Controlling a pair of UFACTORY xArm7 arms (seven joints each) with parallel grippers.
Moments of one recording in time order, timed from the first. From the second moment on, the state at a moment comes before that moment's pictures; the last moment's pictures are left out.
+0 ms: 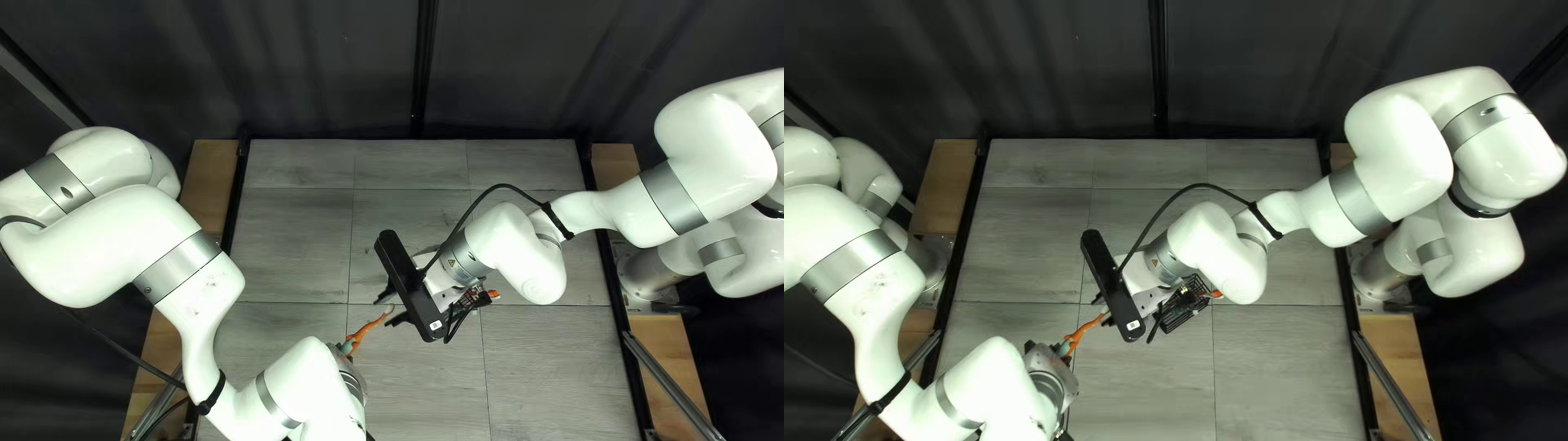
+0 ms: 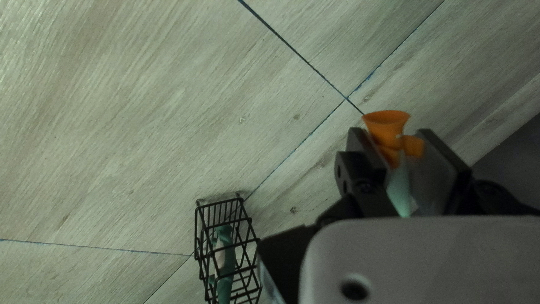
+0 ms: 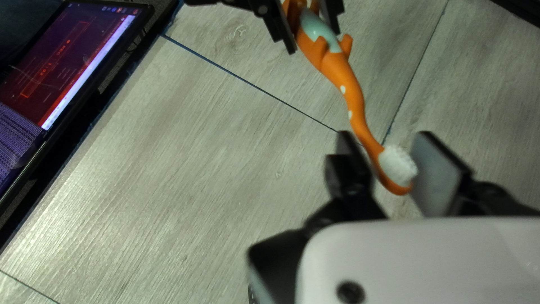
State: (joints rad) left arm -0.23 0.31 -0.43 1.32 0.39 1.46 1.53; right arm 0.12 0.14 0.16 0.95 0.63 0.10 -0.87
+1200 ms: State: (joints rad) left arm -0.23 0.31 -0.43 1.32 0.39 1.46 1.53; right arm -0.01 -0.20 0.26 1.11 -0.10 1.06 -0.04
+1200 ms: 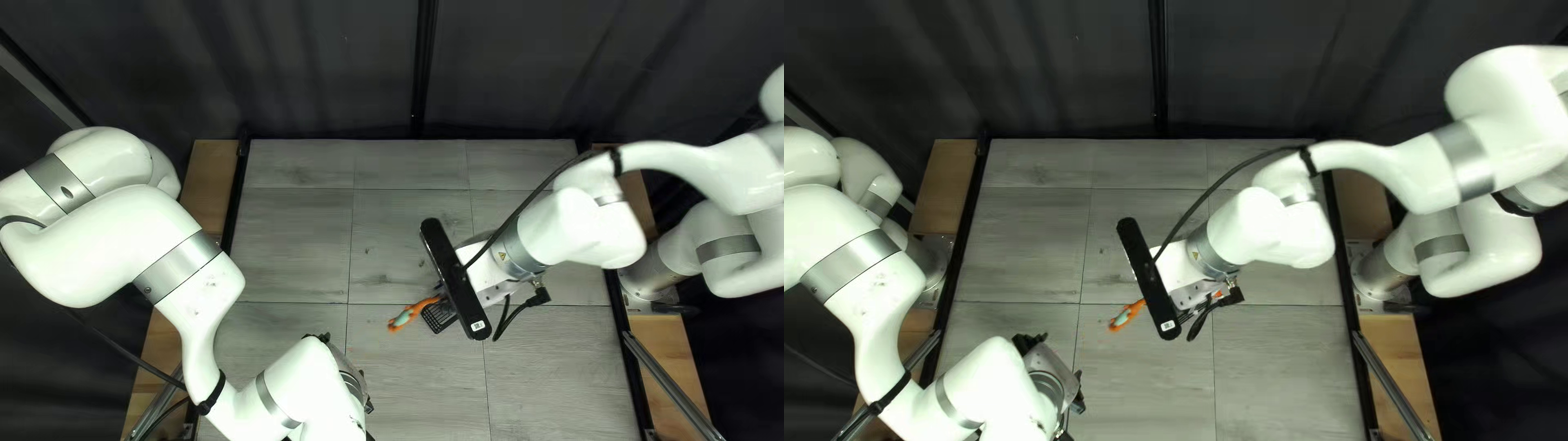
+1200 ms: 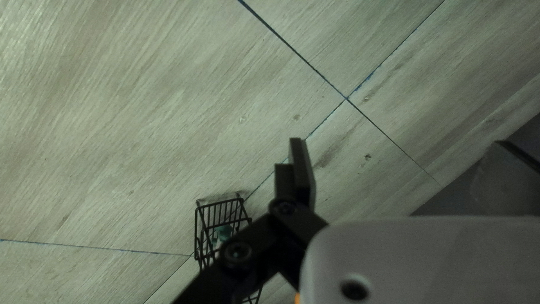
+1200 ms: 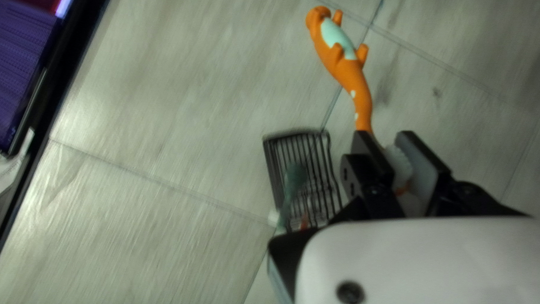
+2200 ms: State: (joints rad) left arm 0.12 -0.21 -0.07 1.03 0.01 1.53 1.44; right arm 0.05 -0.25 0.39 1.26 -0.21 1.39 0.04
